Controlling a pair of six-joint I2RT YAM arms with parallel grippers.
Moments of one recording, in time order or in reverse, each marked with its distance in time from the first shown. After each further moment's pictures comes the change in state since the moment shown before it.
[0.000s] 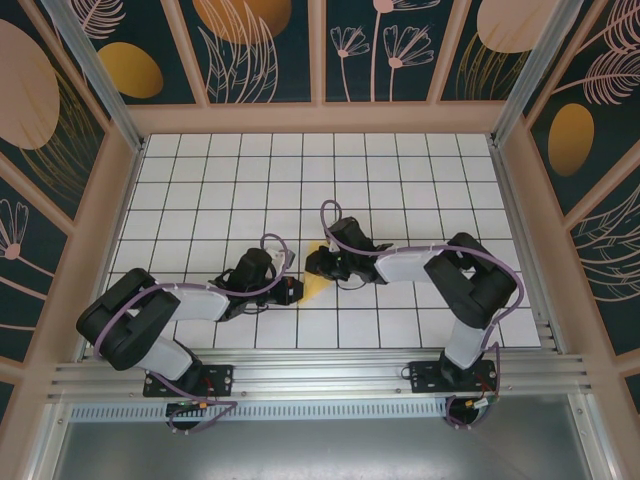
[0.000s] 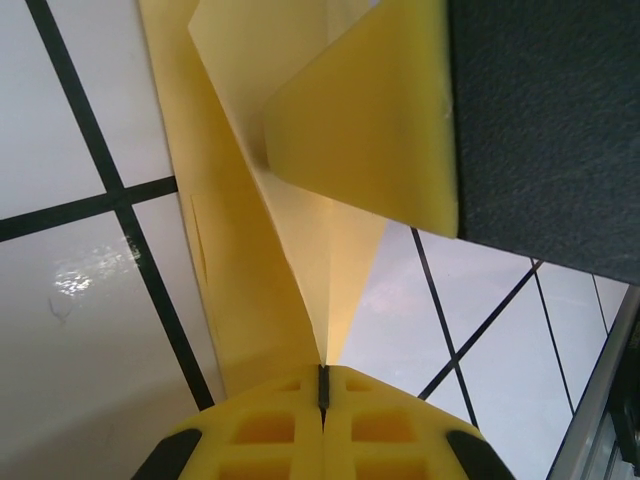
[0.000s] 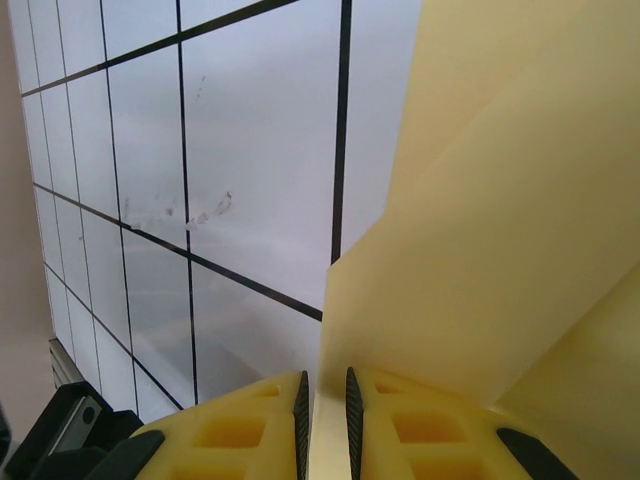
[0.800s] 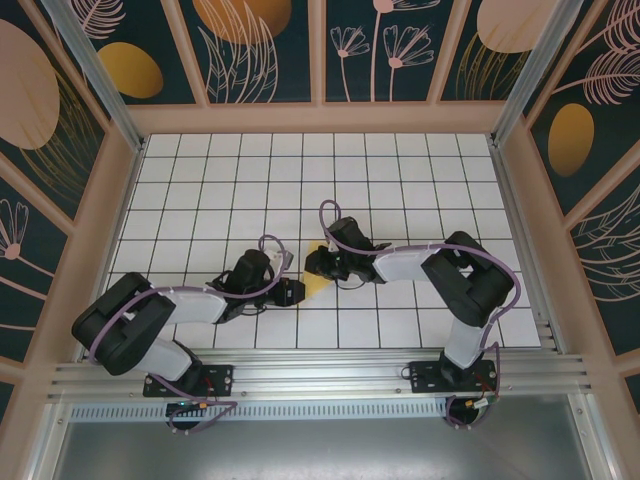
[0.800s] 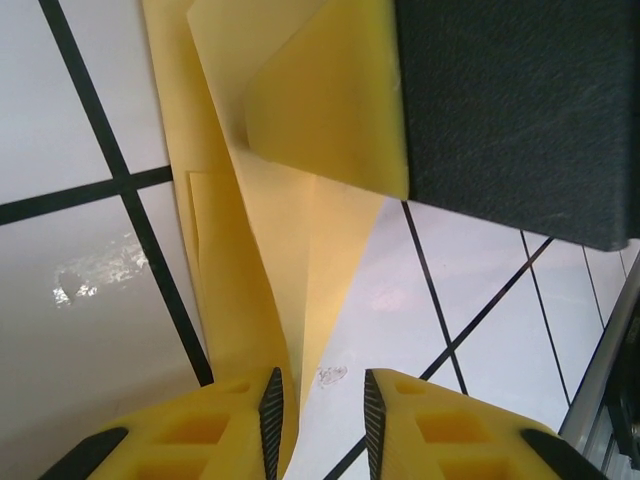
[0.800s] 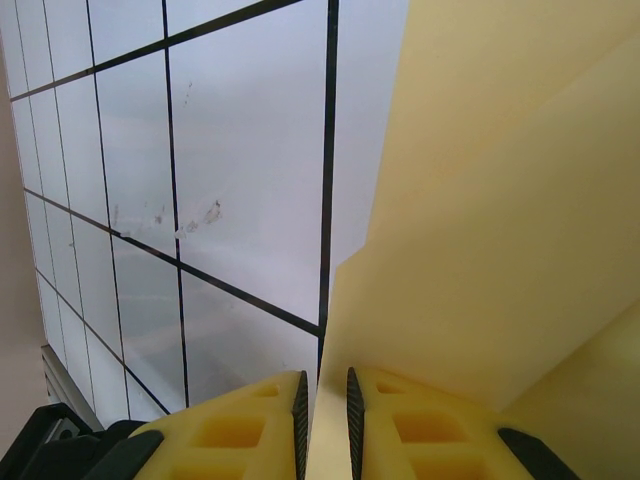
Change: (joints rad) left arm 0.000 -0.026 -0.017 -0.010 0.005 0.005; right arm 0.000 0.016 0.011 -0.002 0.009 0.000
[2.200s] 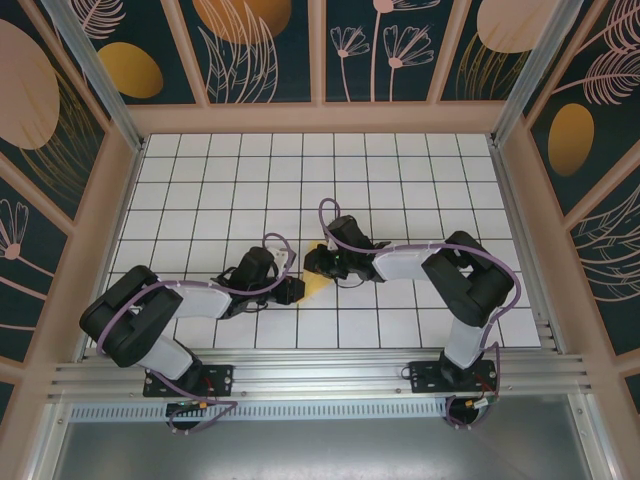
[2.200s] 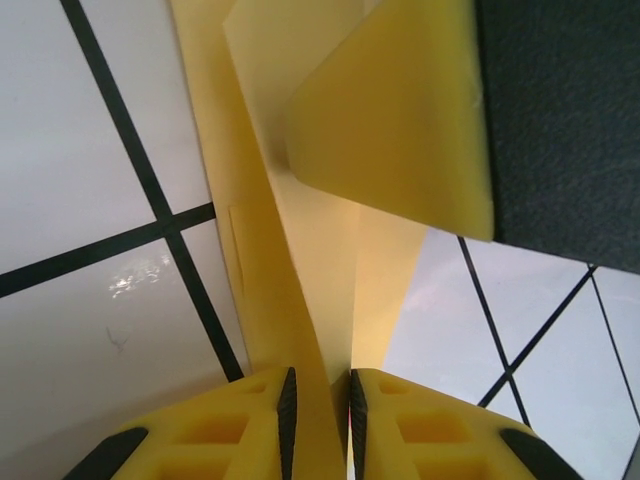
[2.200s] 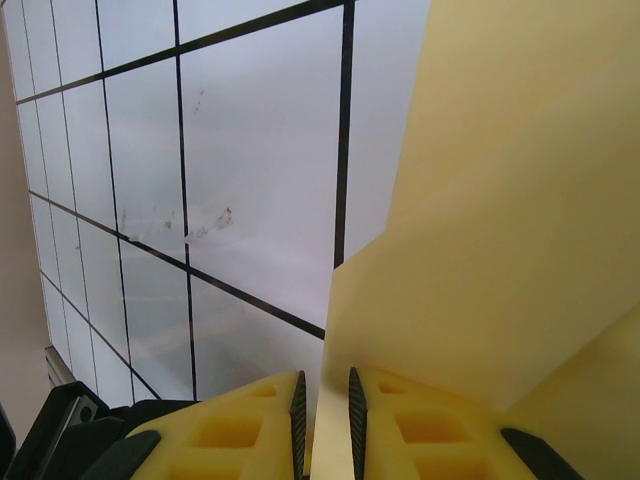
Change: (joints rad) left arm -0.001 0.048 0.043 -0.034 -0.067 0.080; right arm 0.000 0.000 0.017 -0.014 0.000 0.000
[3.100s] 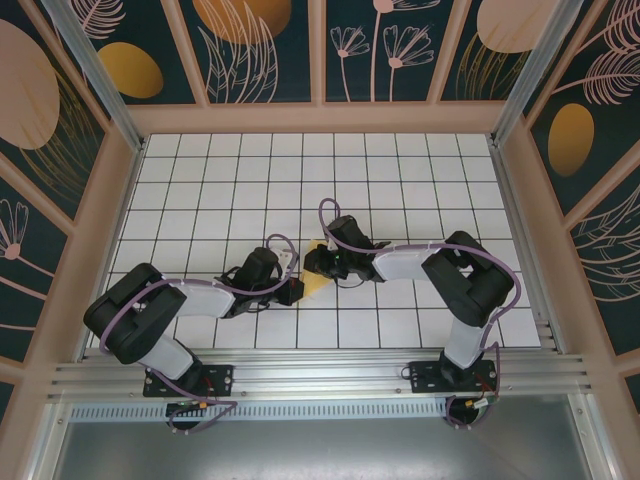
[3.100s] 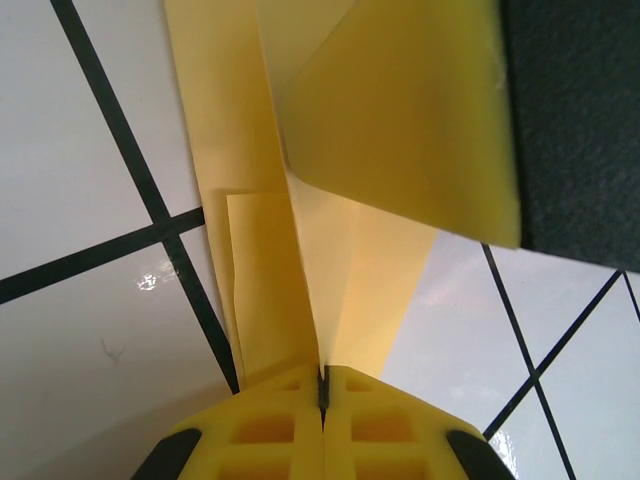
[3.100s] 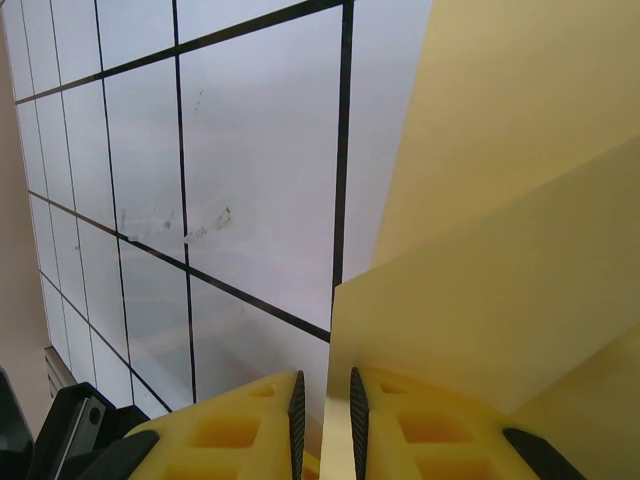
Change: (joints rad) left arm -0.025 0.023 0.020 -0.019 -0.032 0.024; right arm 0.000 0.000 0.000 0.000 0.000 0.000
